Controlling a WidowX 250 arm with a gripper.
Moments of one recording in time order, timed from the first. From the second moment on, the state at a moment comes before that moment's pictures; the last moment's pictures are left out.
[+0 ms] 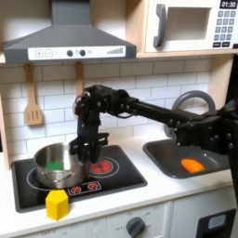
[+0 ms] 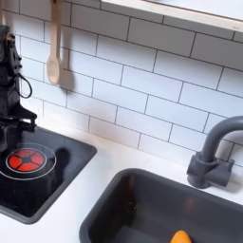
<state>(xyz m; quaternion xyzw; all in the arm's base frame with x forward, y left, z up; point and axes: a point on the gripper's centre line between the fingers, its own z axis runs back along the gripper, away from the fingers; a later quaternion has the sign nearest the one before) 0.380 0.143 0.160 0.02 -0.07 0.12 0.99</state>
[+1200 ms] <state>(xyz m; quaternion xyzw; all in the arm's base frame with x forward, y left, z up) 0.384 0.094 0.172 -0.01 -0.08 0.06 0.99</state>
